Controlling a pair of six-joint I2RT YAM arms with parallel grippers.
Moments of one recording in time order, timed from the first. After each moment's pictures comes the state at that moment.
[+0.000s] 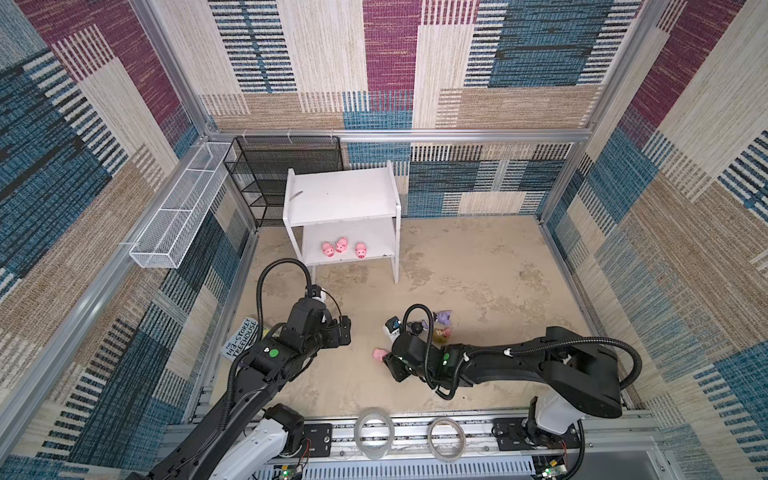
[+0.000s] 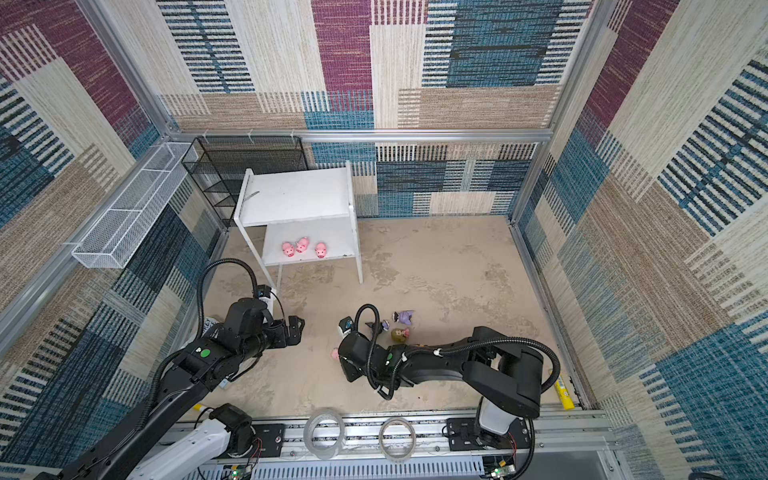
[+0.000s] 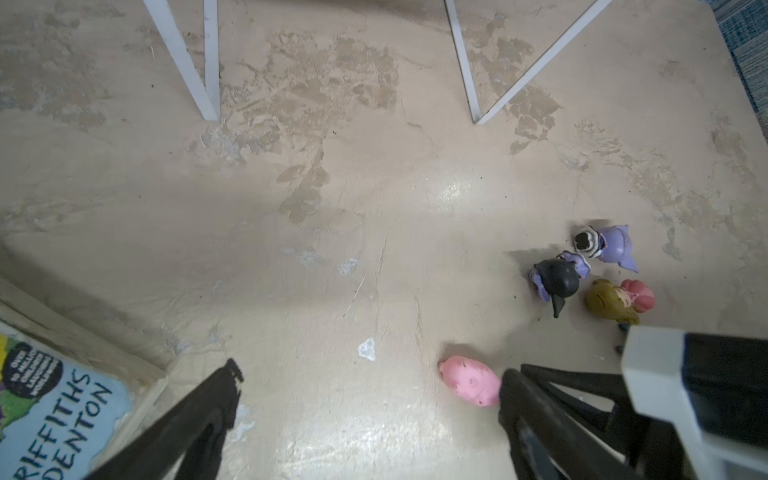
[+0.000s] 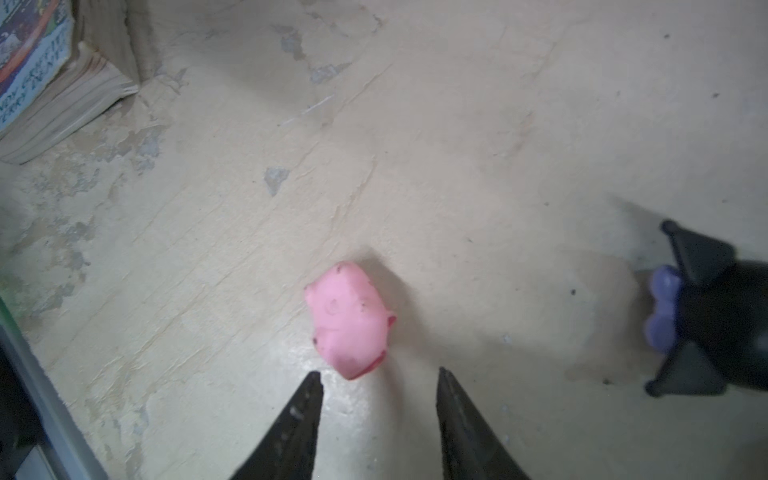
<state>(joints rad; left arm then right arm) -0.47 0.81 0.68 -0.68 -0.10 -0.48 1.15 1.63 0.77 0.02 0.20 0.55</state>
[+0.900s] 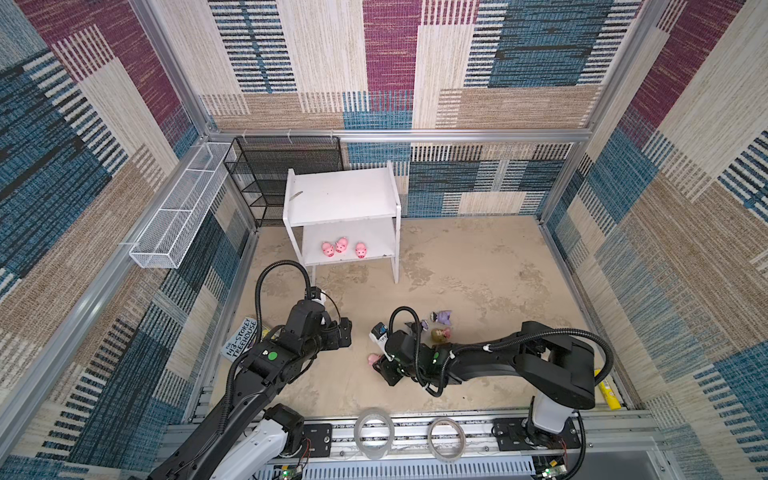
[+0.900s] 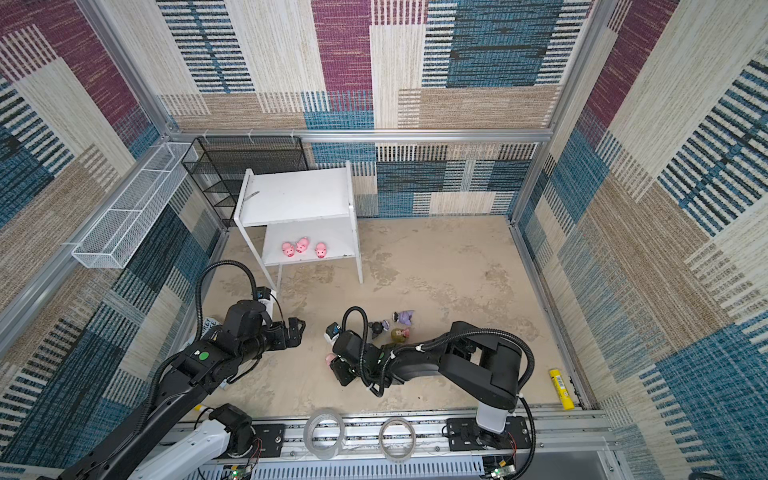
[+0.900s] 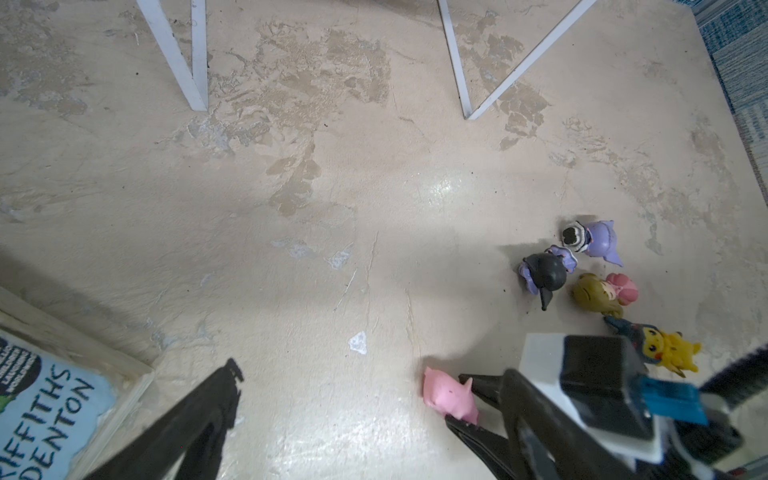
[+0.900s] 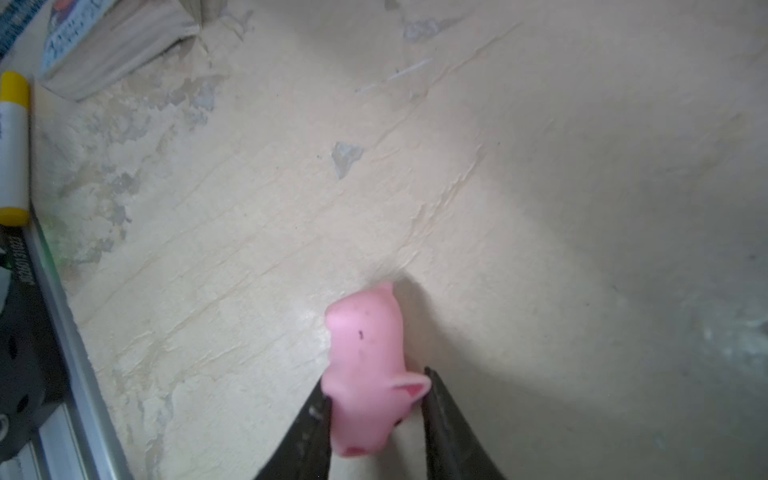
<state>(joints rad) -0.47 0.79 0.68 -0.68 -0.09 -0.49 1.16 1.77 0.82 0.12 0.04 0.44</state>
